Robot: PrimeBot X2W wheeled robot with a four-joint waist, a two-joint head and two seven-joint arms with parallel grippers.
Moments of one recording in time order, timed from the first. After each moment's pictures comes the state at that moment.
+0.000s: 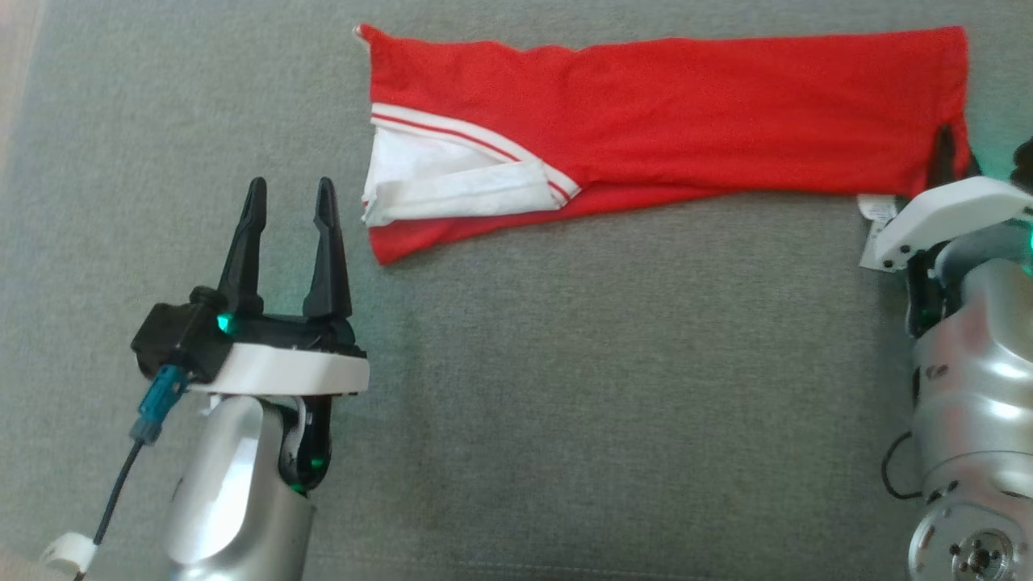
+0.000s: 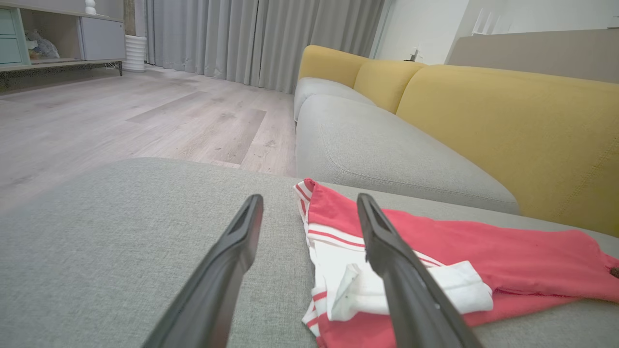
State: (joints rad) left arm -0.36 0.04 -0.14 0.30 -0.31 -0.11 -0.26; right arm -0.81 -0.06 -0.57 0.98 -0.26 0.13 -0.12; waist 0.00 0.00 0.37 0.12
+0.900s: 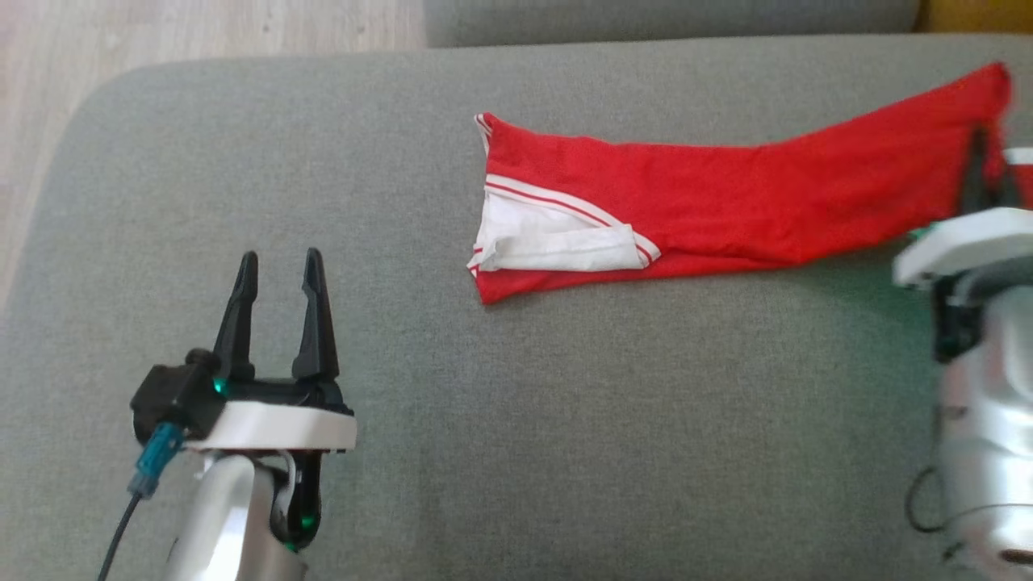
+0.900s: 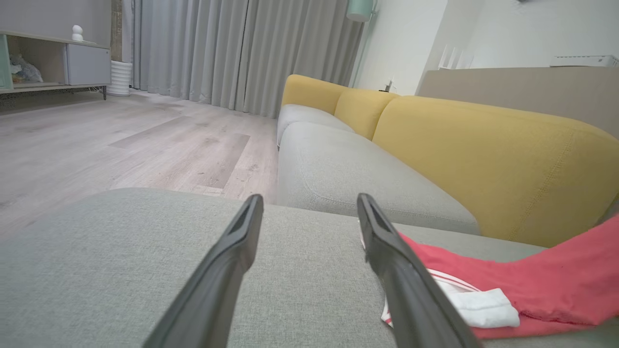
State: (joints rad) left arm -0.25 0.04 -0.10 0.32 -0.30 -0.12 -0.26; right arm -0.66 -0.12 -0.35 0.80 -0.08 0.13 -0.20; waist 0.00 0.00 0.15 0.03
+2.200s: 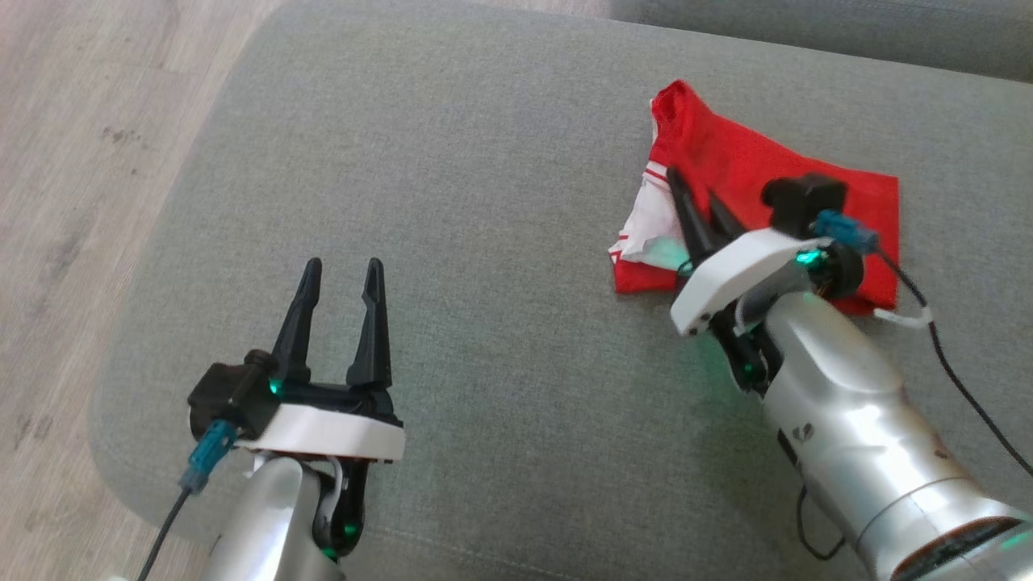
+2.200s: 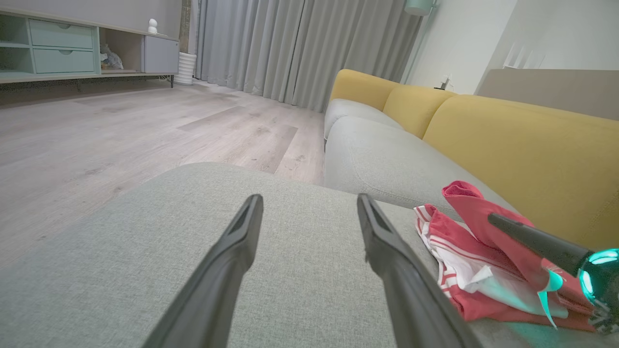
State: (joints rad) left arm -0.25 0.04 -0.24 0.32 -0.37 -0.10 -0.26; right arm -0.75 -0.07 0.51 0.97 0.55 0.13 -0.24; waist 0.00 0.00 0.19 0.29
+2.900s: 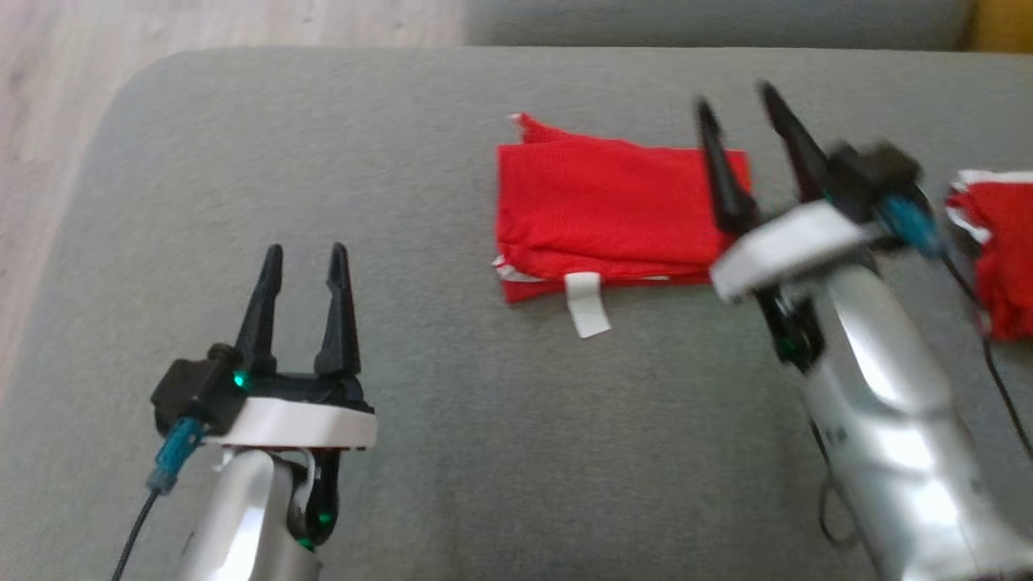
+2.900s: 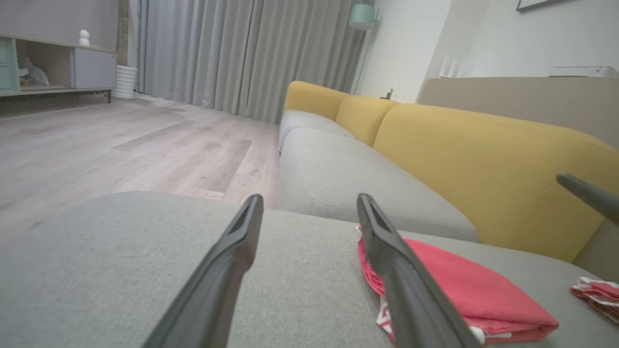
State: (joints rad) left arm -0.25 0.04 -0.16 0.29 -0.33 -0.11 -0.26; right arm -0.64 -0.07 0.24 0.66 0.22 0.13 -0.25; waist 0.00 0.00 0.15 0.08
